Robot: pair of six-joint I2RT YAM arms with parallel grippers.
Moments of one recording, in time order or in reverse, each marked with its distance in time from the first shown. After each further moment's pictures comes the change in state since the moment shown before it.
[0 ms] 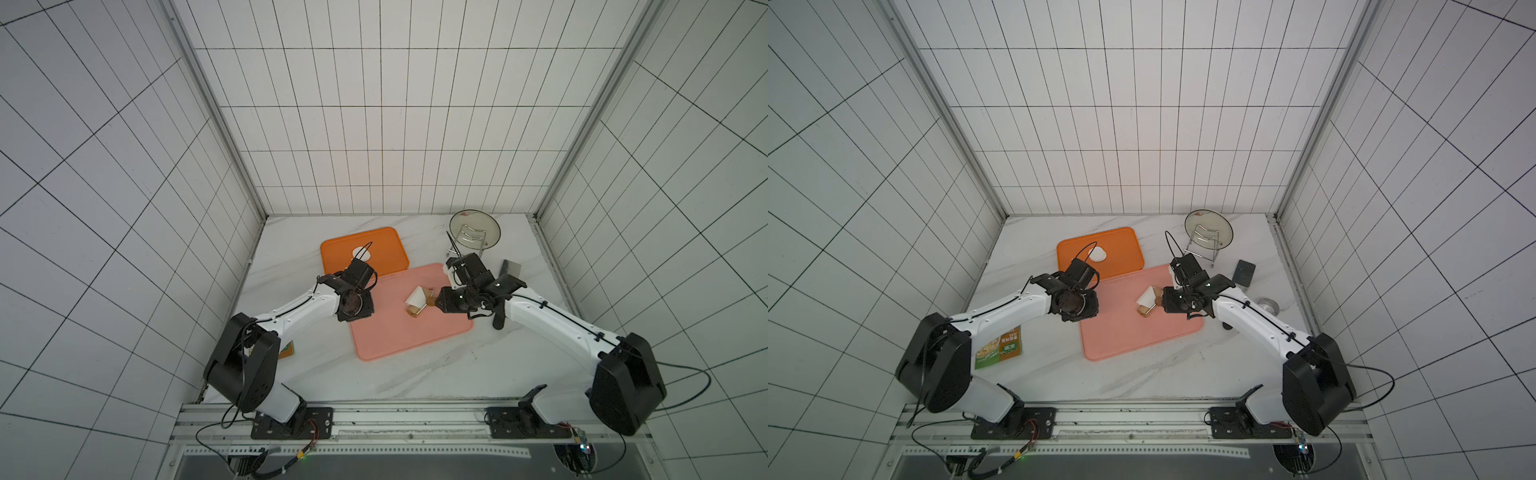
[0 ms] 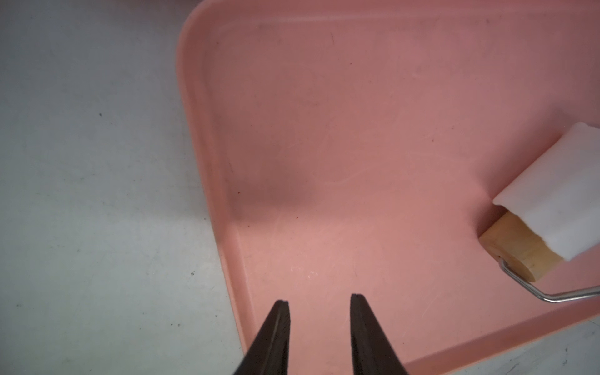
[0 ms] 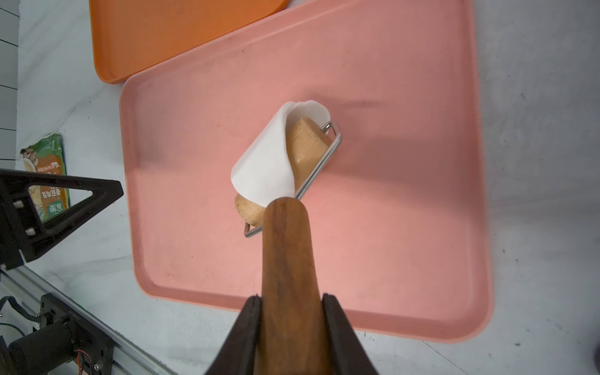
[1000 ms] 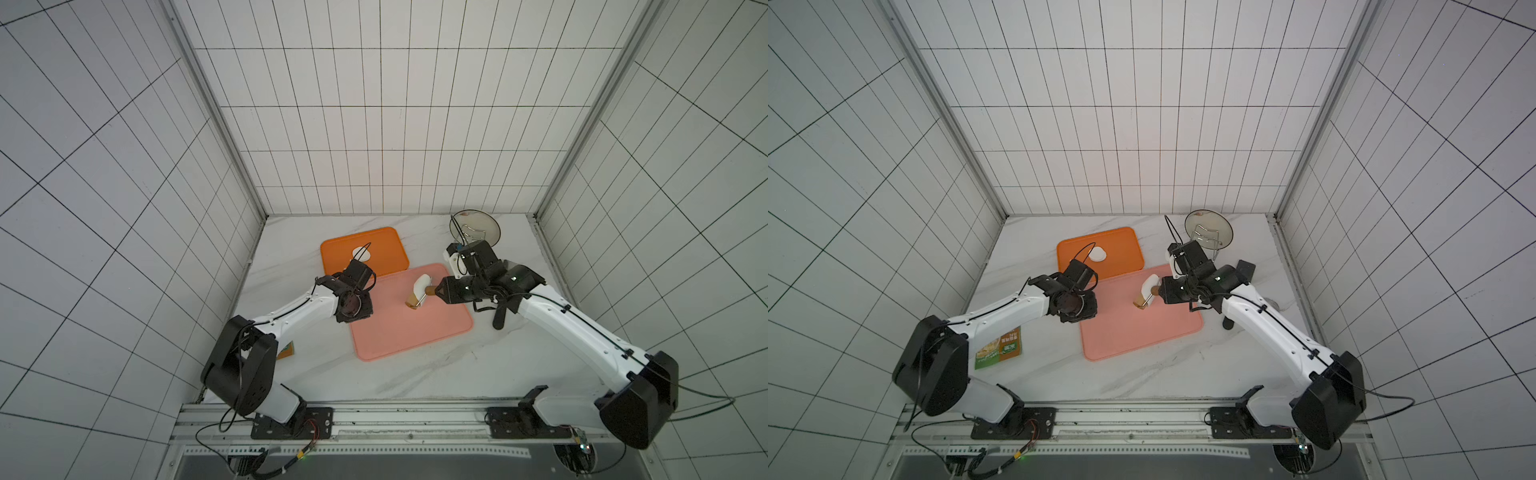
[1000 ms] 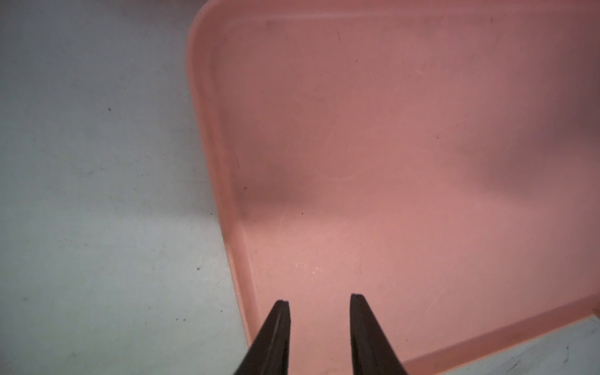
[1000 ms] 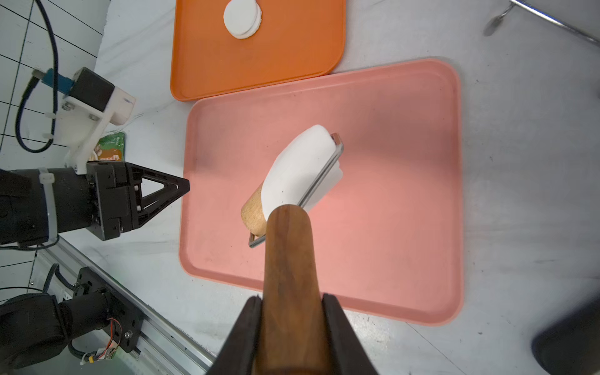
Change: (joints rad) left arm 0.003 -0.019 -0.015 0.000 0.000 -0.001; right arm 0.027 -0.055 0.156 -0.101 -0.027 -0.068
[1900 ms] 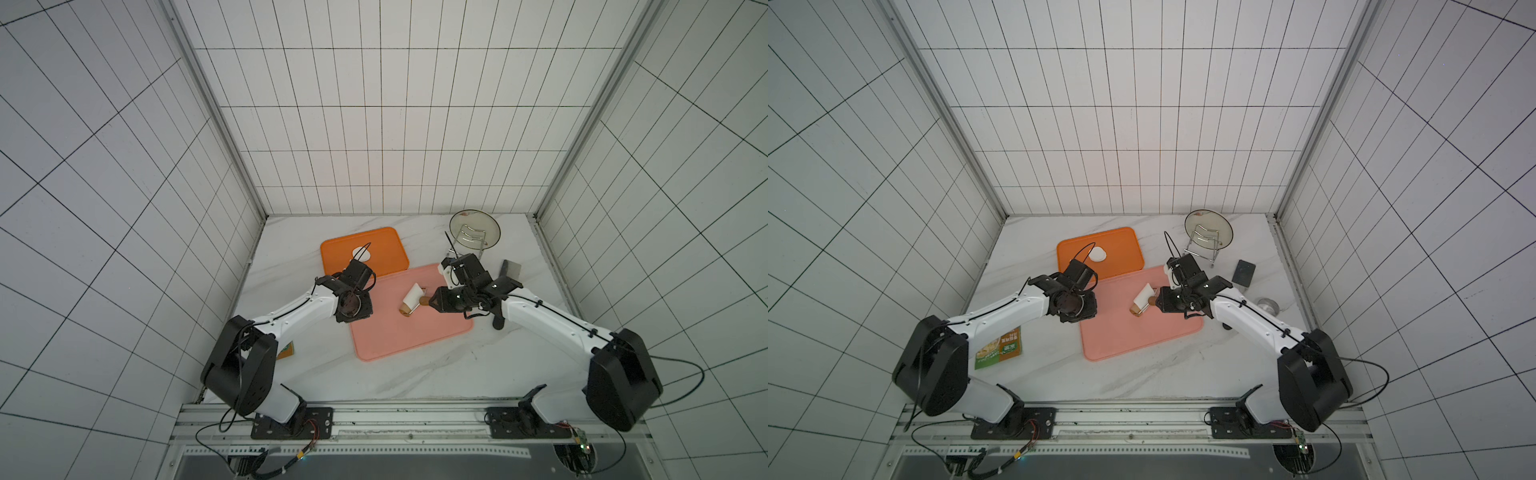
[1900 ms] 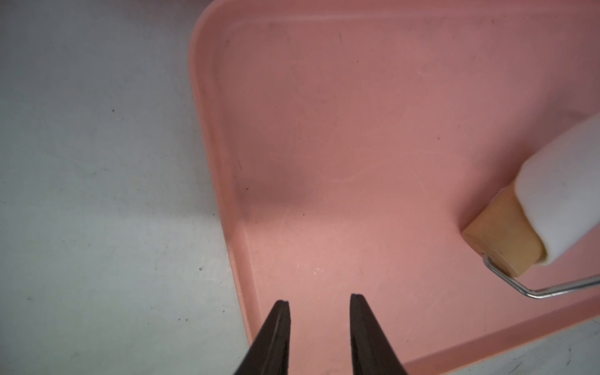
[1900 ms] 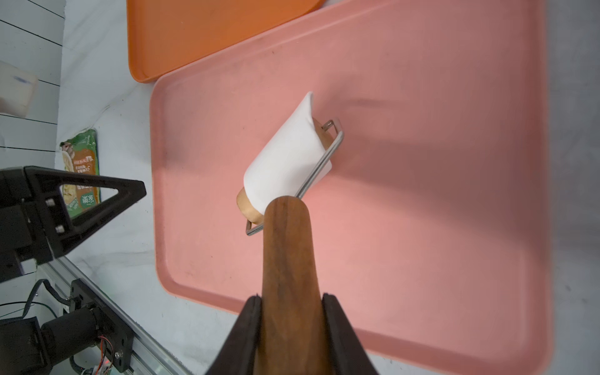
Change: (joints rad) left arm 0.006 0.000 0.000 -0.002 -0.004 0.004; right arm -0.043 0.036 -0.197 0.174 -0.061 0.060
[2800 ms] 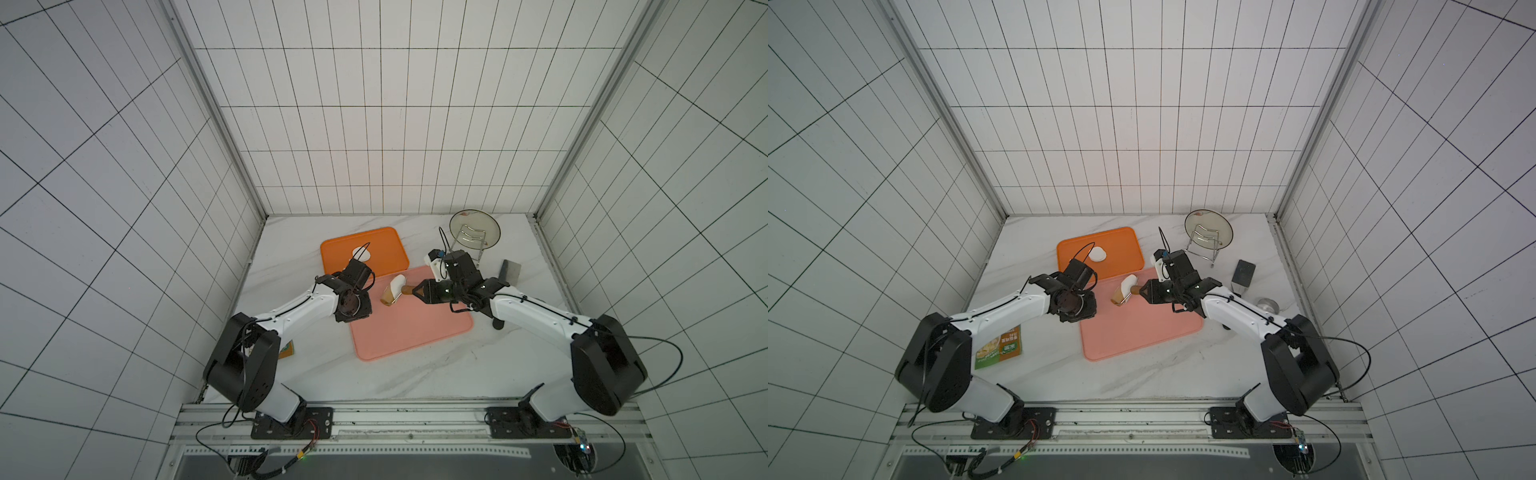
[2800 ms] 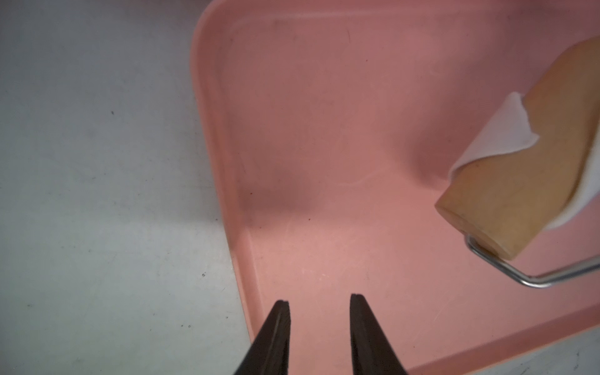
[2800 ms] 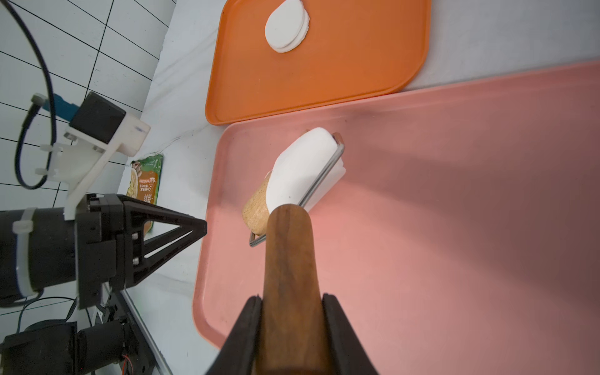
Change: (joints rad) left arm 0.008 0.019 0.002 0.002 0.007 0.012; right arm 0.041 0.169 -0.006 0.388 -0.117 0.002
